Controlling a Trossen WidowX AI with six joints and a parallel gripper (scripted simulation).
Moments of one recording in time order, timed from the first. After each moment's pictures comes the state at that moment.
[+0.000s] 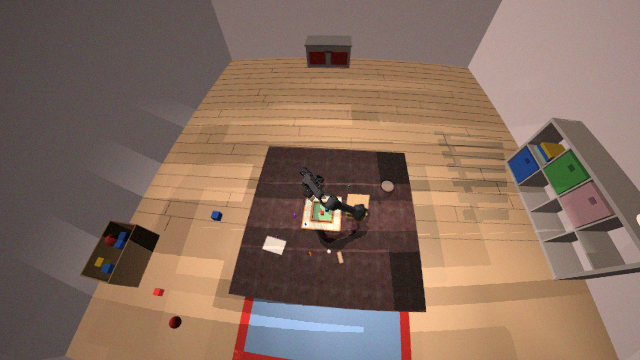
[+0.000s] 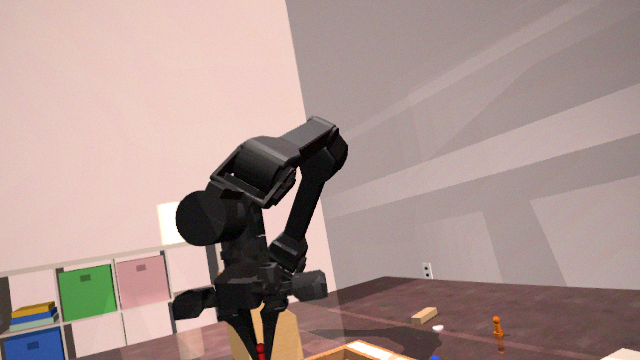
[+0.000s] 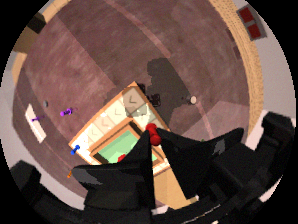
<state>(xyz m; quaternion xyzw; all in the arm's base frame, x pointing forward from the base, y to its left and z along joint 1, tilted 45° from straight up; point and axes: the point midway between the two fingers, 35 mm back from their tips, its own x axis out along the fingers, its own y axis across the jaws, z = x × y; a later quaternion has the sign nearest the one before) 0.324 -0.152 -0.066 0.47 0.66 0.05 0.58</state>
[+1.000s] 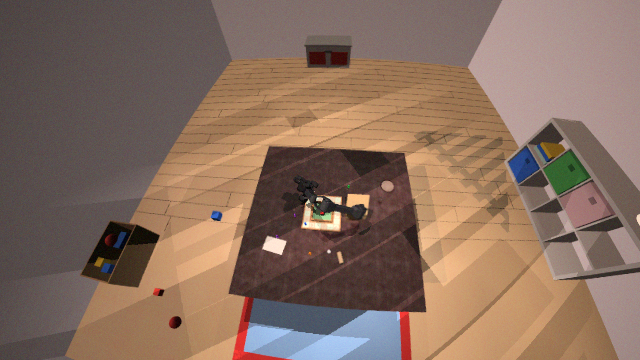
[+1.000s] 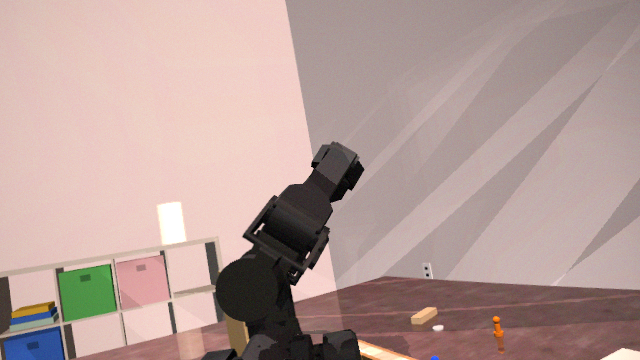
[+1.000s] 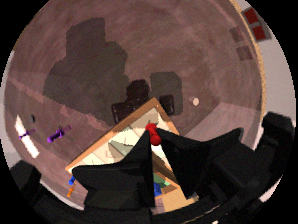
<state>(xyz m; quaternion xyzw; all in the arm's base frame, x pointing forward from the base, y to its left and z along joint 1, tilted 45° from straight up) 0.377 -0.105 -0.113 0.47 0.66 0.06 0.59</state>
